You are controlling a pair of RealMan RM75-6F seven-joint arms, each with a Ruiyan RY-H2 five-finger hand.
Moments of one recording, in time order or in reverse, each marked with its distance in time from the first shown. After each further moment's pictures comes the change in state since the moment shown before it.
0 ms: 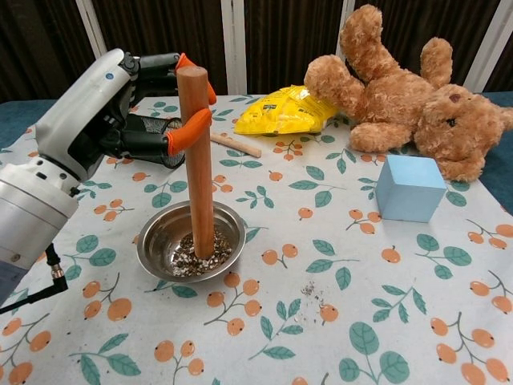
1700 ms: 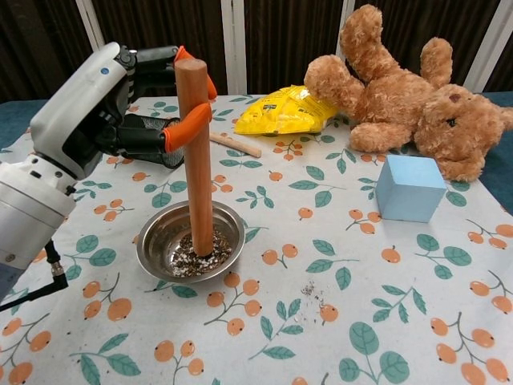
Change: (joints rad) left arm -0.006 0.003 0.011 0.017 0.026 0.025 -0.037; right arm 0.002 -0.001 0.002 -0.006 0.007 -0.007 0.001
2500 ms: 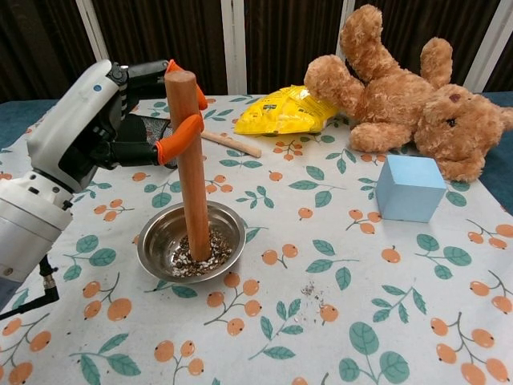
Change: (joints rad) left arm 0.013 -0.021 0.016 0.061 -0.004 0.014 -0.045; right arm -0.002 -0.001 0.000 -0.002 -0.001 0.004 -0.003
